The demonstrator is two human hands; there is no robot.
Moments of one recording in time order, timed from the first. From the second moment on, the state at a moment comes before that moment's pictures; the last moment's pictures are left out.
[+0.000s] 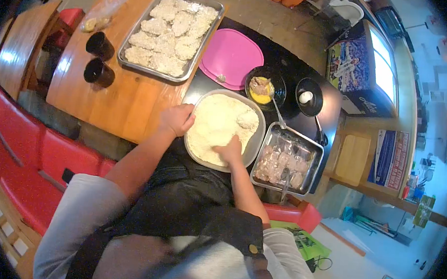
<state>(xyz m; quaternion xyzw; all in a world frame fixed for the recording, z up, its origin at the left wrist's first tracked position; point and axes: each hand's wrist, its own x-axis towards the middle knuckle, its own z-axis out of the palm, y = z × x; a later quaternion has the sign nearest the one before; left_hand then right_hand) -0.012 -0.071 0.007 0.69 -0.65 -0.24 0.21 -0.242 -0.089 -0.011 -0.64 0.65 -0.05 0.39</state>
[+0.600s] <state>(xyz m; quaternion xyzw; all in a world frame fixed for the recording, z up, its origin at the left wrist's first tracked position) -0.009 -0.073 0.006 0.67 -0.66 -0.23 0.23 -0.193 -0.134 0.031 -0.67 0.64 -0.06 0.38</state>
